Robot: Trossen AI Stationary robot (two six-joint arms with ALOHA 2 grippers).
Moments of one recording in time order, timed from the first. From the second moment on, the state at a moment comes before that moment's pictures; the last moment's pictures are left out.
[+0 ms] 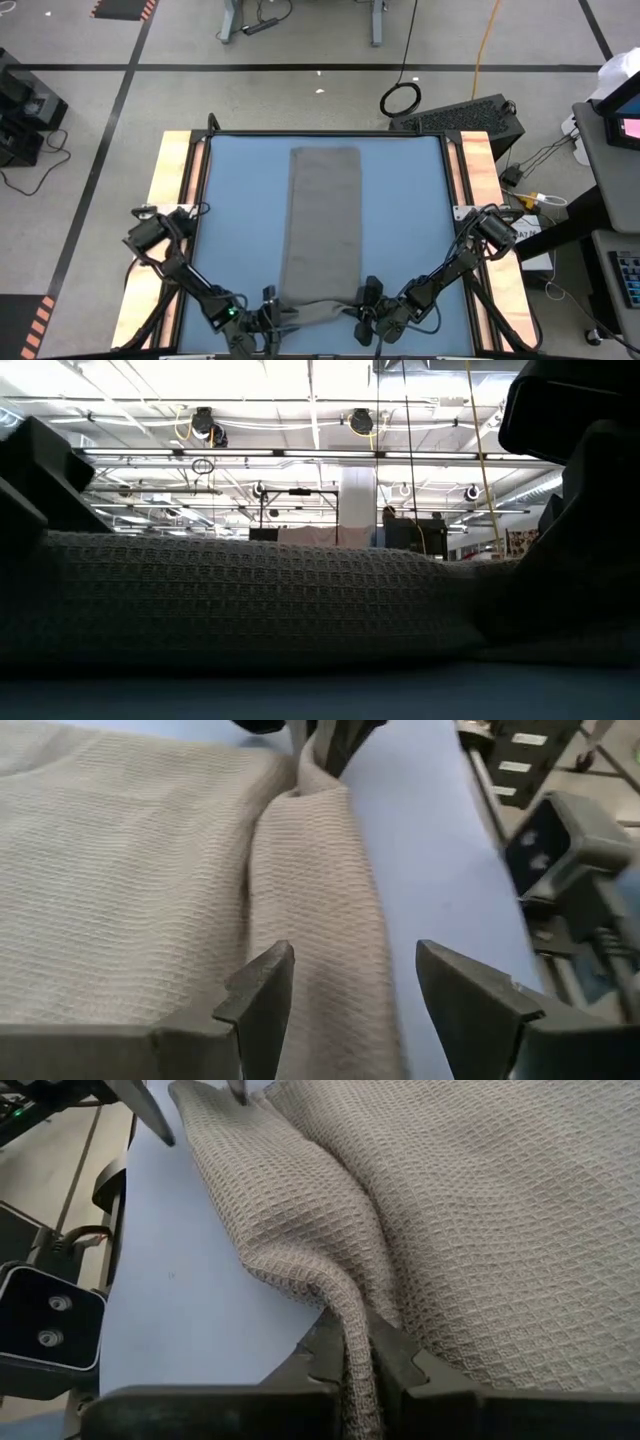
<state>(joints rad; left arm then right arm) -0.89 2.01 0.96 0.35 -0.77 -0.67 0.75 2.02 0.95 0.33 0.60 1.04</state>
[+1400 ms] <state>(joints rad) -0.63 1.97 0.96 0.23 -0.18 -1.10 0.96 2.14 0.95 0.59 0.93 0.19</state>
